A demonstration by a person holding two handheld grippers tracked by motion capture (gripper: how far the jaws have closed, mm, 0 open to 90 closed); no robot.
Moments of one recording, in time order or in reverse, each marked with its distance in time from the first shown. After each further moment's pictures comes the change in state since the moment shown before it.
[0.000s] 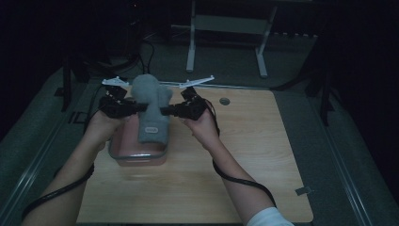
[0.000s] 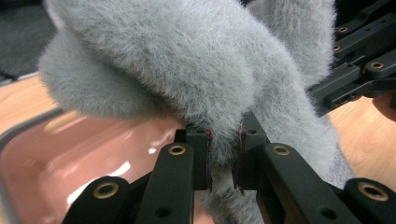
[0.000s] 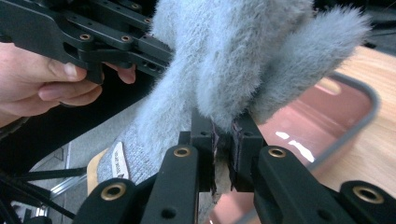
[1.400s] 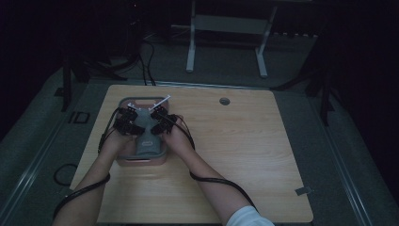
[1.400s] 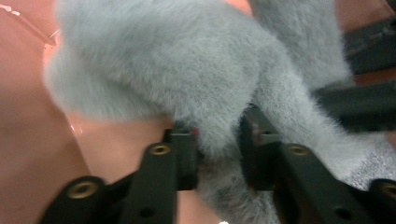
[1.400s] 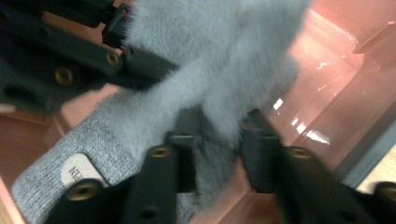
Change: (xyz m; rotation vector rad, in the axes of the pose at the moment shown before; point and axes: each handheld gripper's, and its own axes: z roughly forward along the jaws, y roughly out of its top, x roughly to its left) left arm 0.045 -0.074 0.111 0.339 0.233 -0.096; right arm -0.027 -0.045 0.138 0.381 -0.329 0.007
